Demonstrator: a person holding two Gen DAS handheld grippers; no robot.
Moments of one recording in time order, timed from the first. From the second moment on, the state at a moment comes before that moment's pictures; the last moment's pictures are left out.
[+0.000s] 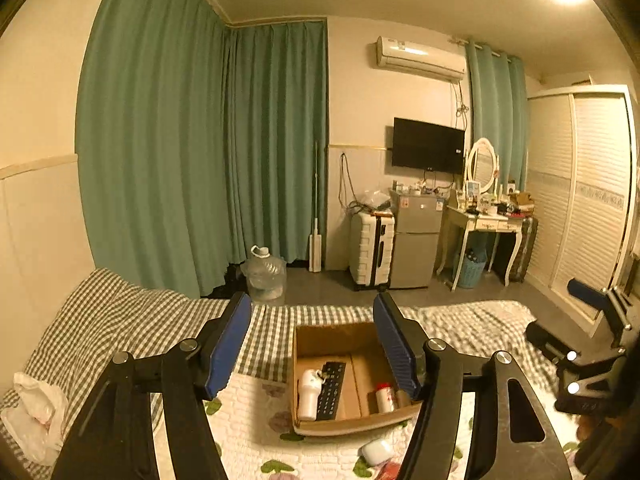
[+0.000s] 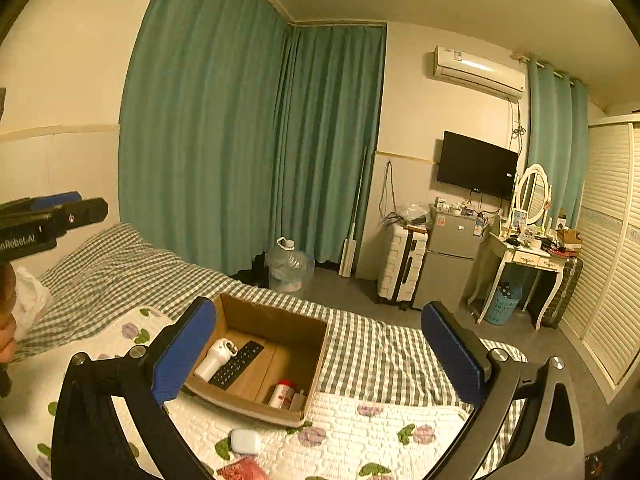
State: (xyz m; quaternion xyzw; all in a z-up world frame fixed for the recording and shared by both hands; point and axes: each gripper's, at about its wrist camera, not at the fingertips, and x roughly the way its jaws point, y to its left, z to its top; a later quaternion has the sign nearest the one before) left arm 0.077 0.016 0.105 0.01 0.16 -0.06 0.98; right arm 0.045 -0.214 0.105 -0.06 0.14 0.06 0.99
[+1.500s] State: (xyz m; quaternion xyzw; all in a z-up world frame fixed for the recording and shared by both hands) left arm 0.069 -0.061 -0.178 0.00 0.46 -0.21 0.86; right arm 0.137 -0.226 -0.152 -0.03 0.42 0.10 0.90
